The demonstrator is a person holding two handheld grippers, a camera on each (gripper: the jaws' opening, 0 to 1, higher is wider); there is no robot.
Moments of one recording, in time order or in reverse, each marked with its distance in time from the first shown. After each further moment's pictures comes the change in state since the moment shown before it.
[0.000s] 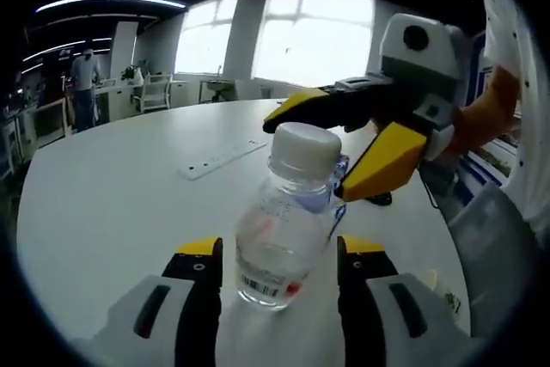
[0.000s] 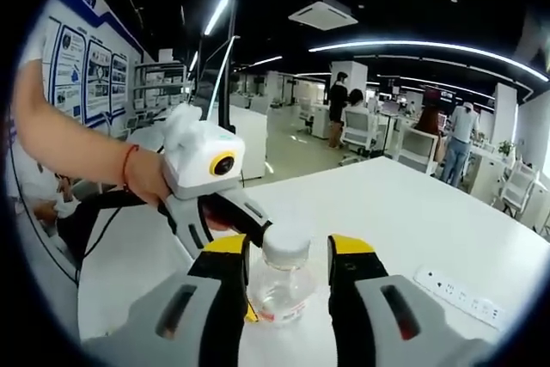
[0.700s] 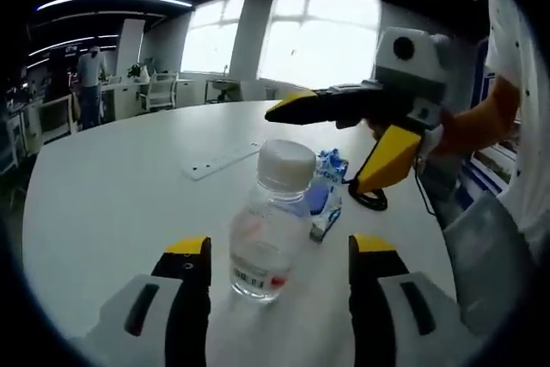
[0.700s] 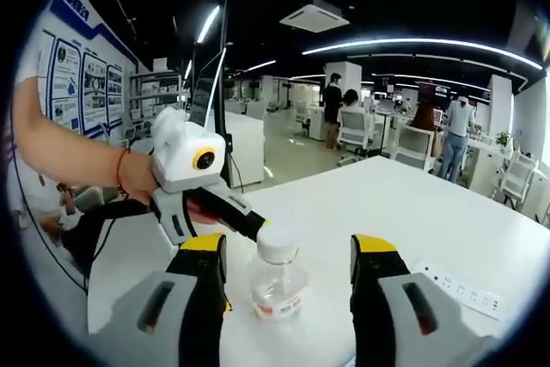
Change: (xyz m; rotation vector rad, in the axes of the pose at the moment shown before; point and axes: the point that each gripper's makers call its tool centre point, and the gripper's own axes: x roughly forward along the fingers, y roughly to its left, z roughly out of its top) left arm -0.018 -0.011 0.011 -0.029 -0.008 0.024; right arm -0.022 -0.007 0.006 0.045 -0.011 -0.008
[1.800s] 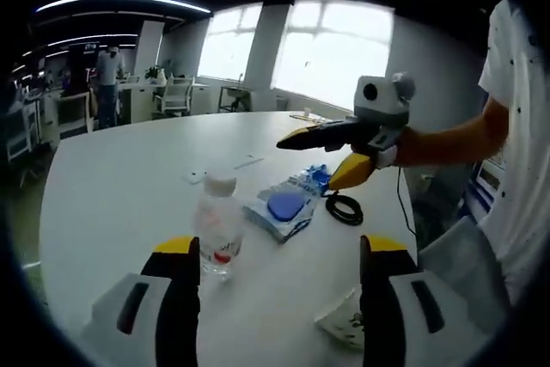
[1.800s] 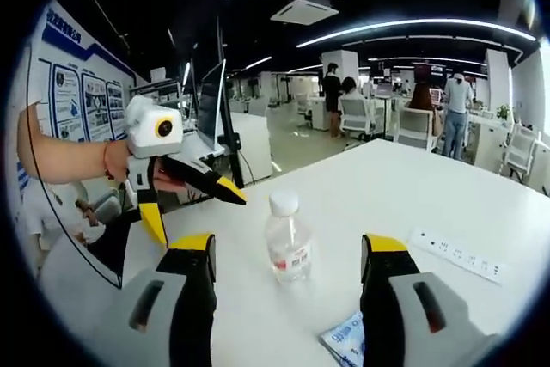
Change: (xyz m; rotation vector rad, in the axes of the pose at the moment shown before) left arm -0.061 -0.071 0.015 -0.061 -0.041 0.079; right arm -0.068 0.008 -0.016 0.102 0.040 0.042
